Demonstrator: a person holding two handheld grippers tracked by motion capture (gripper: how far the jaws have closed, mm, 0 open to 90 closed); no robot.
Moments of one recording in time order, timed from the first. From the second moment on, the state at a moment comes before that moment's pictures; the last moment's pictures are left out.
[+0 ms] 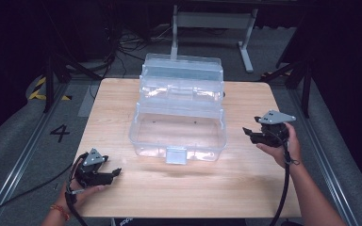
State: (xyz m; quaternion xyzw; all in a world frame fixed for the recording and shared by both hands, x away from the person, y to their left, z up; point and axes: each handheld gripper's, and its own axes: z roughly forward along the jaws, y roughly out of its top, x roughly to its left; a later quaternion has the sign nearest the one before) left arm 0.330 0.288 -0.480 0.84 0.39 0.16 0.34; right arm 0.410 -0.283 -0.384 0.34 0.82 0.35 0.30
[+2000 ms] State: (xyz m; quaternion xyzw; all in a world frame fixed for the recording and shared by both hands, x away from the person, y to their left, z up) left arm 0.329 0.287 -0.481 0.84 0.39 0.16 0.34; right arm 0.332 -0.350 -0.487 0.43 0.81 0.36 0.19
